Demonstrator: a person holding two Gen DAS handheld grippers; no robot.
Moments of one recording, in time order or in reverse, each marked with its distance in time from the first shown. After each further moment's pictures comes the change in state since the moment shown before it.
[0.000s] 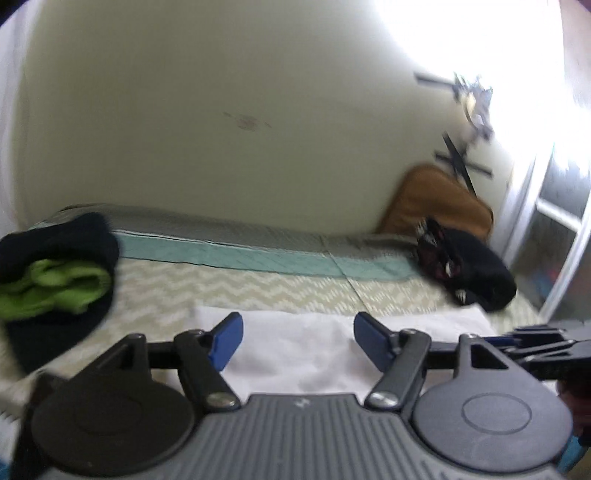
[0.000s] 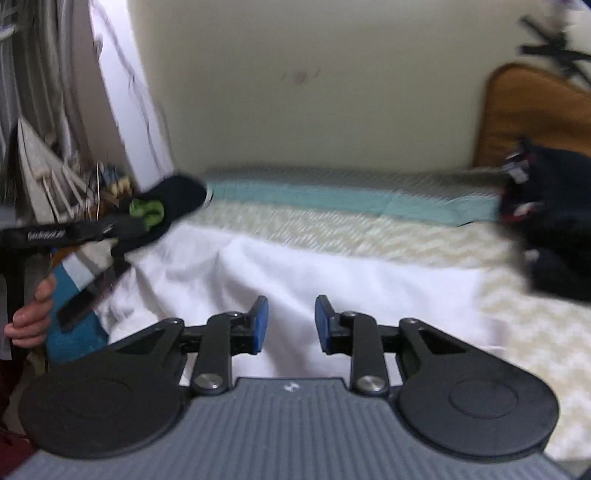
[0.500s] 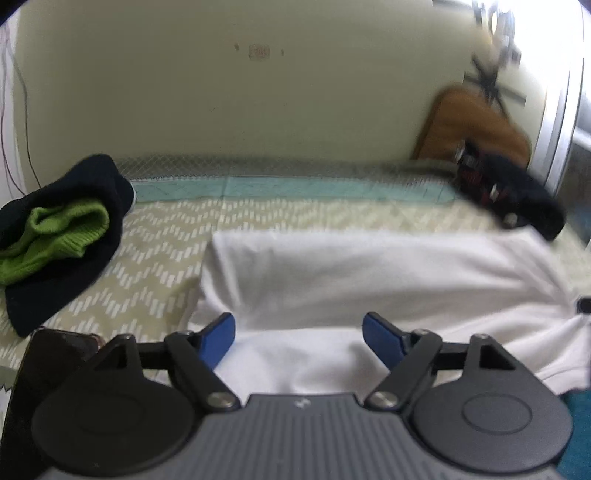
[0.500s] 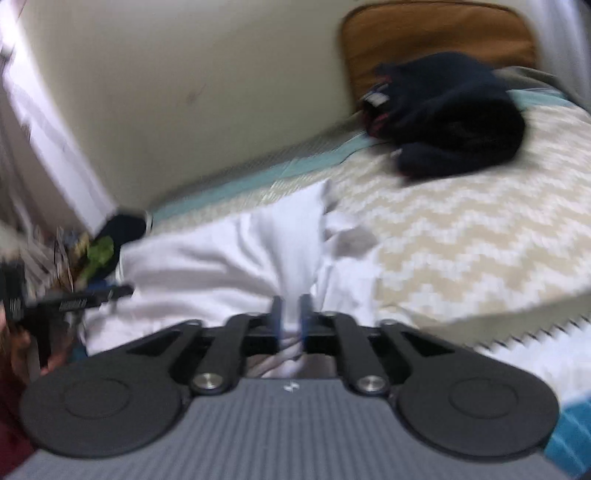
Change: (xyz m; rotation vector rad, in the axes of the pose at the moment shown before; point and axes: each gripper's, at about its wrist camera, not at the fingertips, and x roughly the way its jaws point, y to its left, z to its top) left arm 0.017 0.008 -0.039 0.022 0.132 0.098; right arm -0.088 -0.083 -0.069 0.393 -0.096 -0.088
